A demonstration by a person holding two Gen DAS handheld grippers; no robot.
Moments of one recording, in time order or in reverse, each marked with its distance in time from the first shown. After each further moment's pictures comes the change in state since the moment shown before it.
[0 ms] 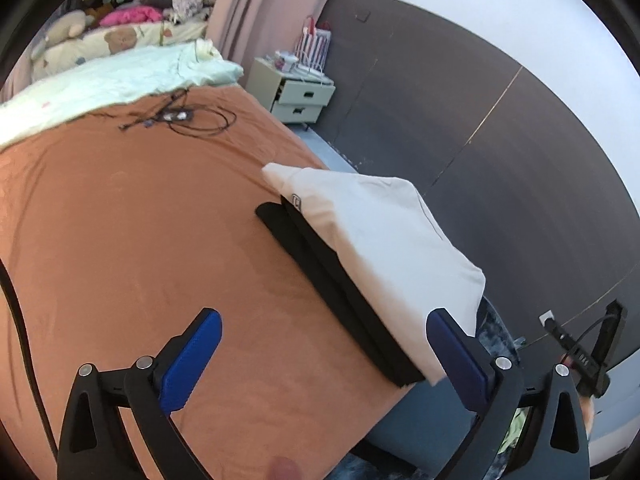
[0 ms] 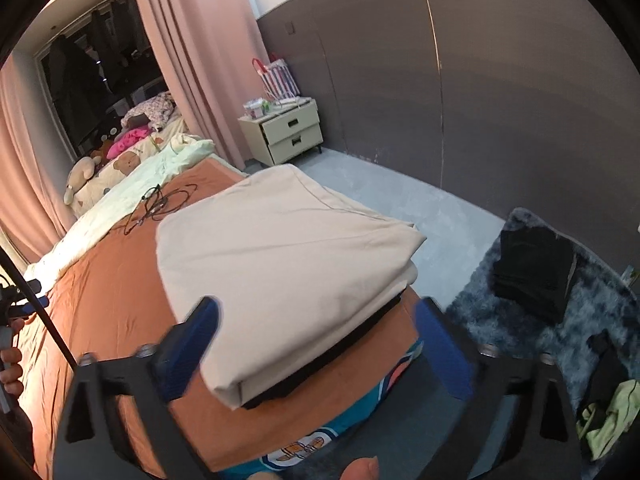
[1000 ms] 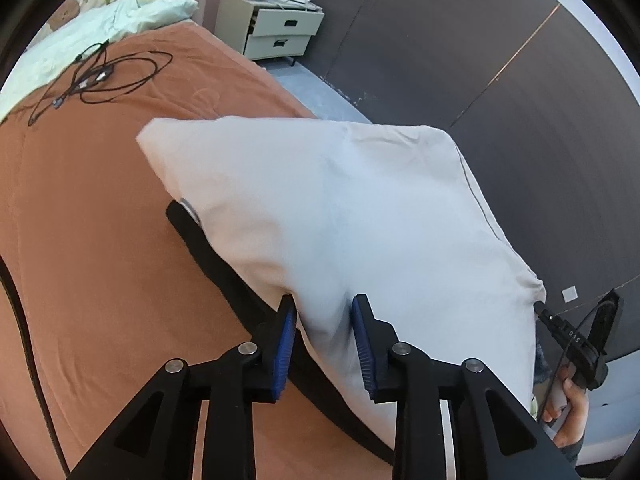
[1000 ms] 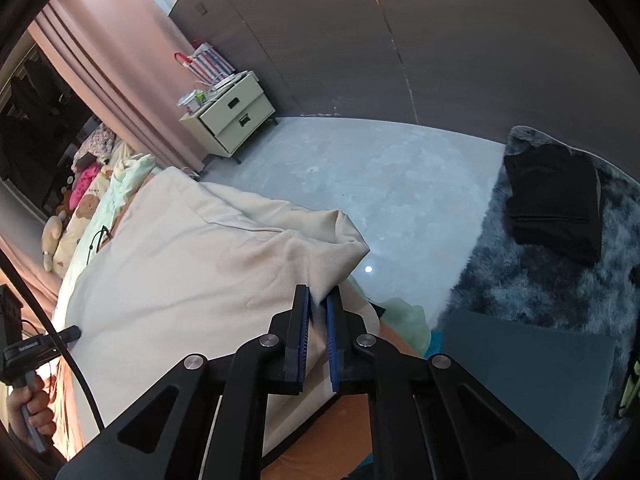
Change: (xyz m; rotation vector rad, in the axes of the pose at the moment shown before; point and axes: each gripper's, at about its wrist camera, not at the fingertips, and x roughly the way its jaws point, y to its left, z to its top) left arm 0.246 -0.038 0.075 0.052 0.267 0.028; right arm 0.186 -0.132 0.086 0.311 0.150 -0.006
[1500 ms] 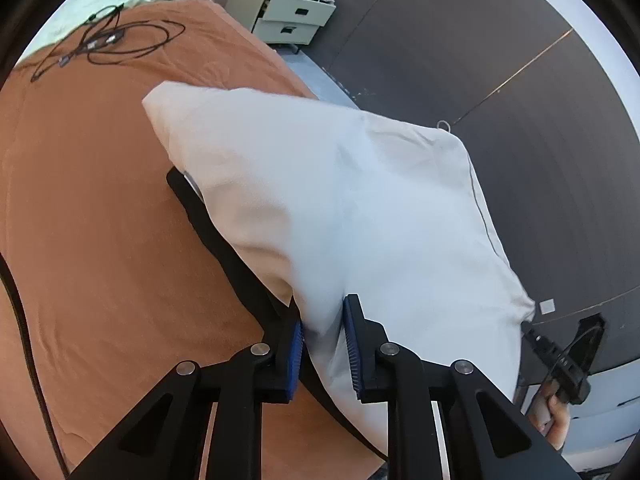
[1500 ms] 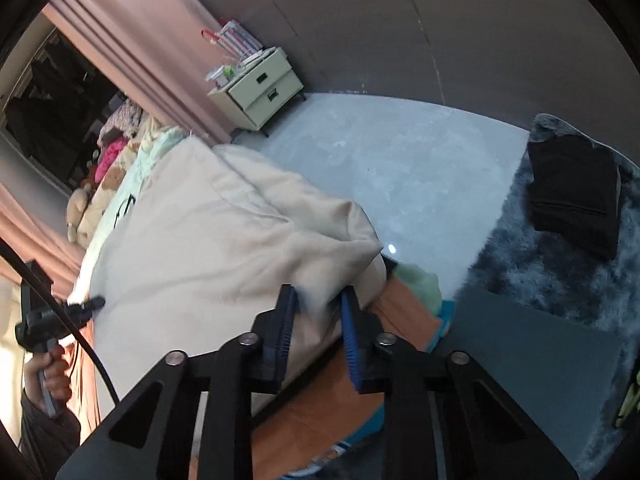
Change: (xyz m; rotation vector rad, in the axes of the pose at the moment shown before) left arm 0.007 0.020 -0.003 -0.085 0.032 -0.066; right arm -0.003 -0.004 -0.038 -0.040 0.057 0.114
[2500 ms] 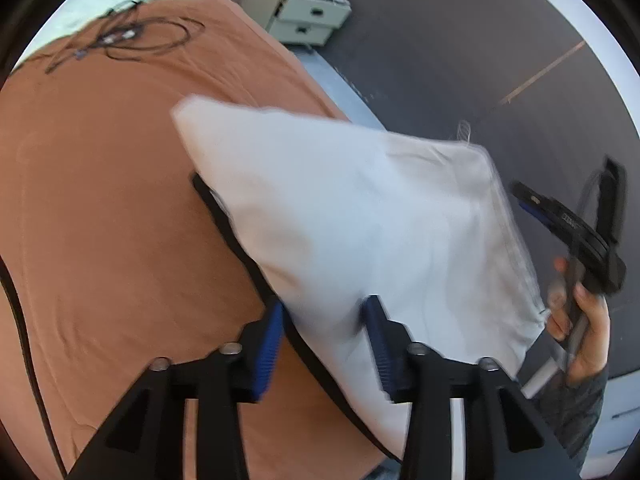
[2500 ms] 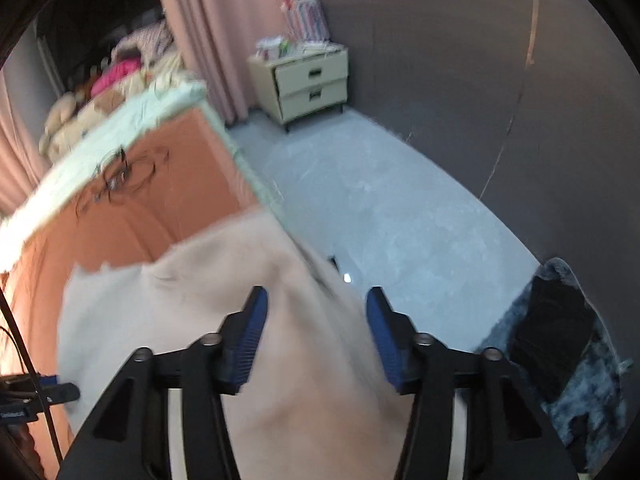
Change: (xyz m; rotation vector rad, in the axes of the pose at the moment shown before) left arm -0.011 0.032 0.007 -0.044 -0.018 0.029; right arm 0.116 0.167 0.071 -0.366 0.028 -0.132
